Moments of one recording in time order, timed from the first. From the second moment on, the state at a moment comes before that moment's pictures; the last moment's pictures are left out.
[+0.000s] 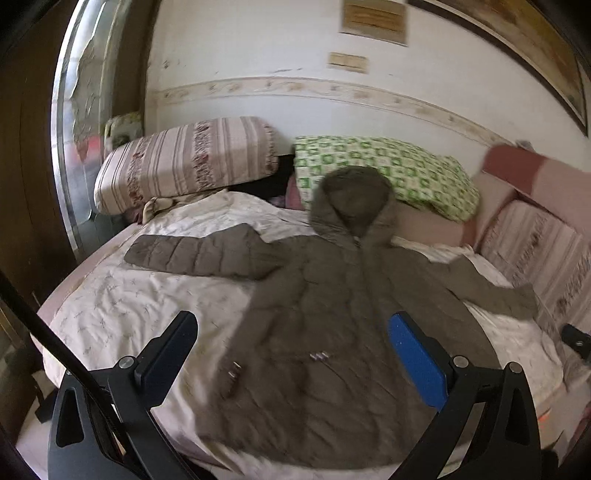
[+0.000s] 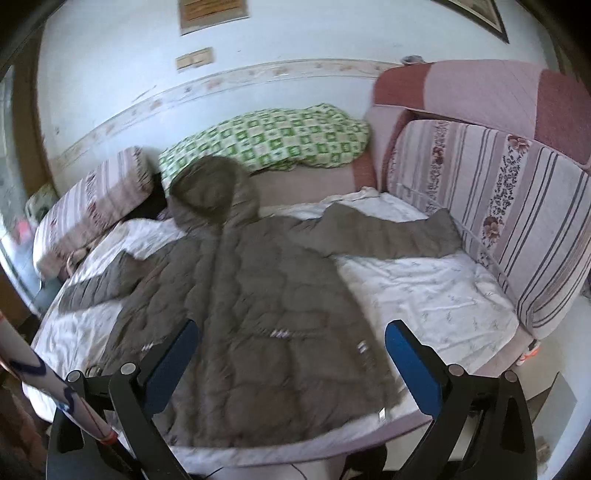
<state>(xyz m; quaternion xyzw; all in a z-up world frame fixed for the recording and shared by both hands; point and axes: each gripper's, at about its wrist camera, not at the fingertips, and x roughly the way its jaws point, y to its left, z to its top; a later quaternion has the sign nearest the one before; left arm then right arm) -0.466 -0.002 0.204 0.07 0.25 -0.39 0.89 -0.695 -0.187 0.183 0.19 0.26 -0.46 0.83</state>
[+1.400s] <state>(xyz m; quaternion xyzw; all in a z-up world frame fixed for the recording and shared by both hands) -0.483 -0.007 0.154 0.11 0.28 -0.39 0.87 -0.651 -0.136 0.141 0.14 0.31 -0.44 0.83</state>
